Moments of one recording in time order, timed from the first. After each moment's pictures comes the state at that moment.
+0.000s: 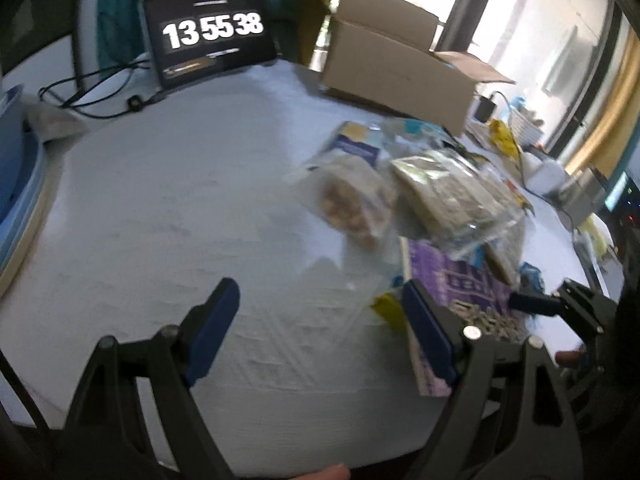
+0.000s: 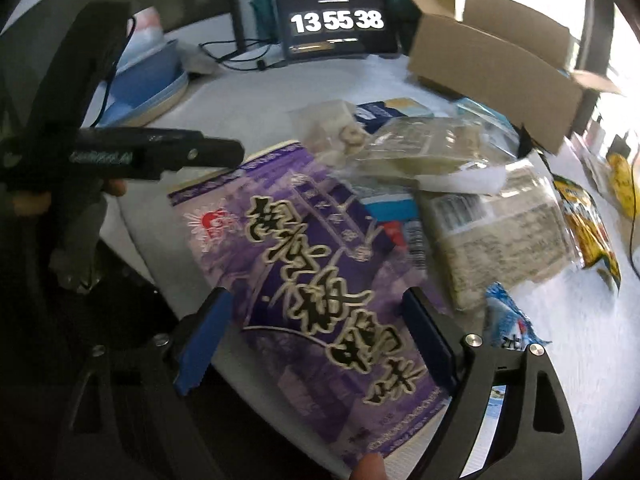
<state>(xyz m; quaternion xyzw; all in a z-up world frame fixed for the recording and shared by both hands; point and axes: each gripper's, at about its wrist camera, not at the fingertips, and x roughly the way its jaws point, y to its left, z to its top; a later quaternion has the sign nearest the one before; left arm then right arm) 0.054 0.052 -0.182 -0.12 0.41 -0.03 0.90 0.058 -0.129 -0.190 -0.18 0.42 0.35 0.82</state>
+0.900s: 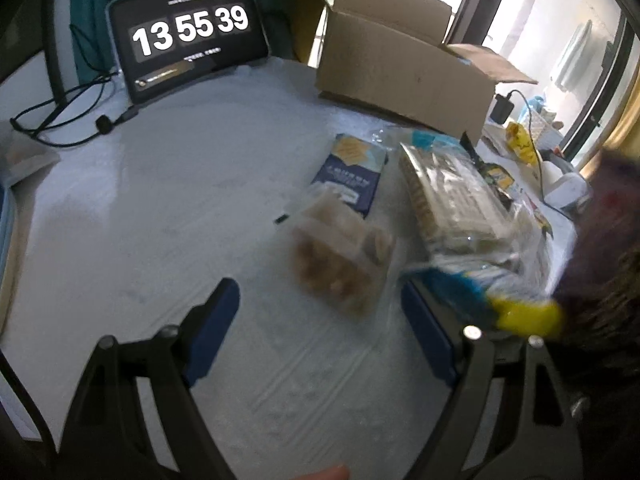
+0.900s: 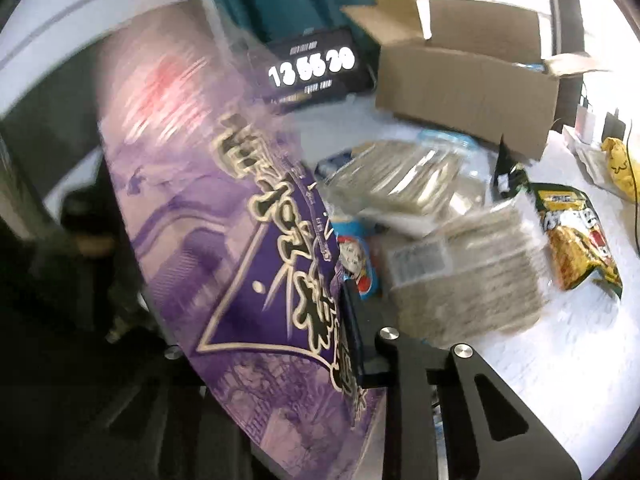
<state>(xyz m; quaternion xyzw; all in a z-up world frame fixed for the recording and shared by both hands) 0.125 0.022 -0.178 -0.11 0.44 -0.02 0.89 0.112 -0.200 -0.145 -0.03 0.38 0.38 0.84</state>
